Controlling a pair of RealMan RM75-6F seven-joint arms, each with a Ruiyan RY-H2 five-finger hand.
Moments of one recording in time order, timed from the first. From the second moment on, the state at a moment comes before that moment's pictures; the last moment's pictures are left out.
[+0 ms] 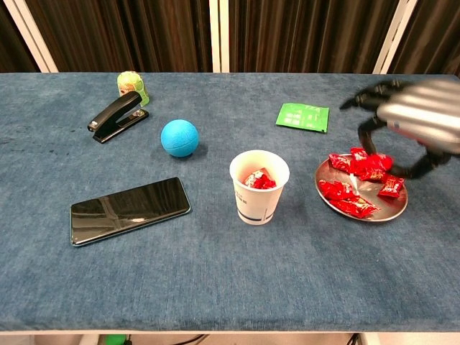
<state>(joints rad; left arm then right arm) -0.07 -1.18 -0.02 -1.44 1.55 1.52 -0.31 0.58 -1.34 0.01 -1.67 -1.37 1.08 -0.60</state>
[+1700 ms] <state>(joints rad) -0.07 -1.19 -0.01 -1.43 1.56 1.53 -0.33 0.69 -1.37 0.09 -1.70 -1.28 1.04 -0.66</state>
